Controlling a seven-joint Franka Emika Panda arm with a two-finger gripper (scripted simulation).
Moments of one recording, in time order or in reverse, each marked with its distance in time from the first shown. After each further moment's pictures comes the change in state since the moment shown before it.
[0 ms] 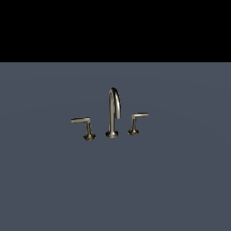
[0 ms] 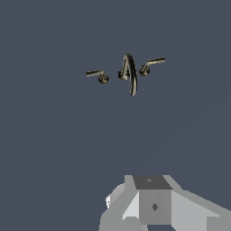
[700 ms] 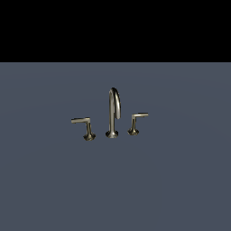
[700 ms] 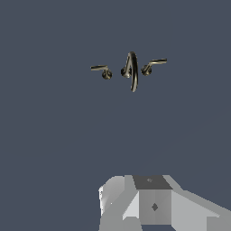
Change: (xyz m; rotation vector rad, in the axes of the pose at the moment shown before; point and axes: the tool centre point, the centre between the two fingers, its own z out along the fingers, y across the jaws) arm -0.021 0.007 -0.024 0.000 0.000 -0.090
